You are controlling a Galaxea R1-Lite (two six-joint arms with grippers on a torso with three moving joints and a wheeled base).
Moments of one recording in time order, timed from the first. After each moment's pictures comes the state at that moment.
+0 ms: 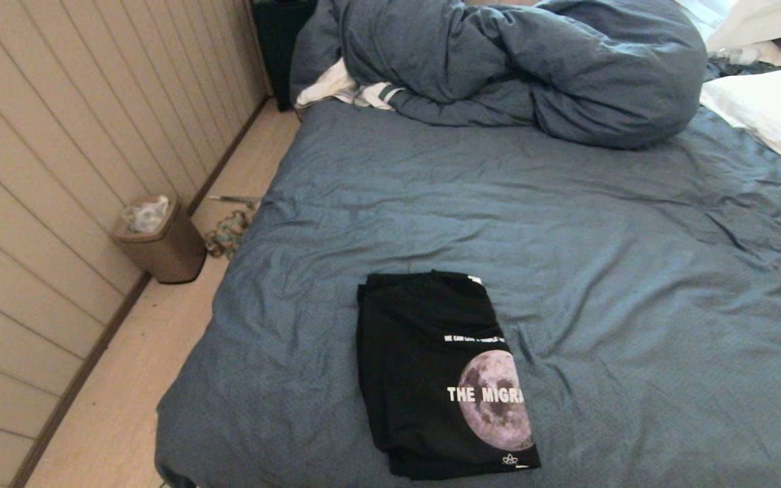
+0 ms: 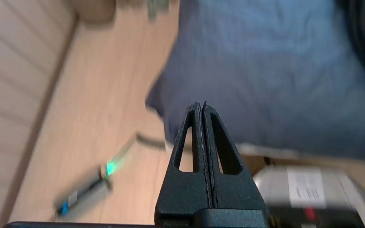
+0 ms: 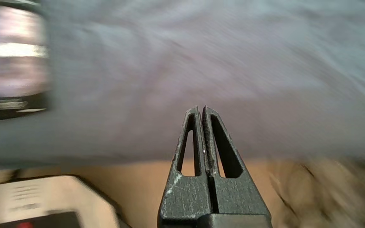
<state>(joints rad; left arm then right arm) 0.01 0.03 -0.14 0.31 0.01 0.03 -0.01 0.07 -0.14 0.27 -0.16 -0.03</state>
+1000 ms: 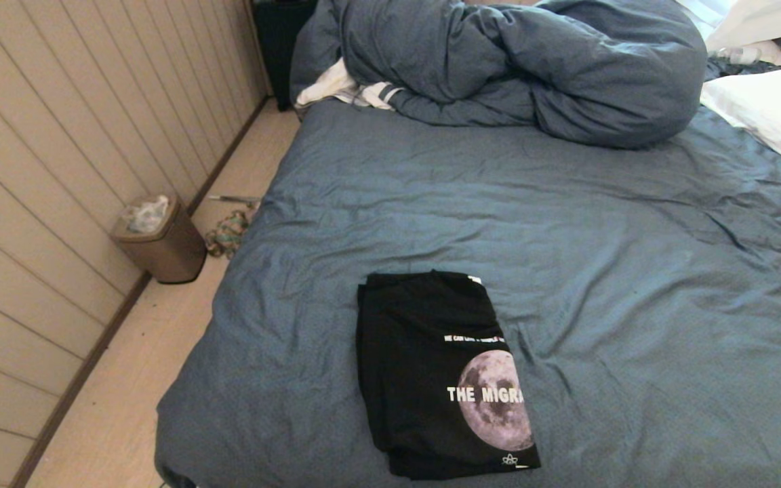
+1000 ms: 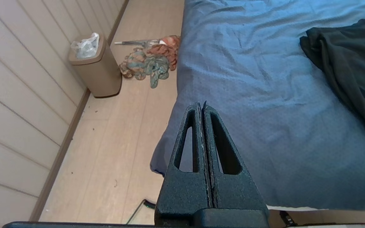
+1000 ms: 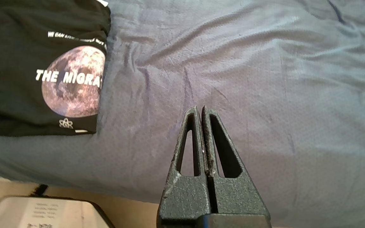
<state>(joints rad) 0.00 0.00 0.00 -0.08 -0.04 0.11 0.00 0.00 0.00 0.02 0.01 -0.11</state>
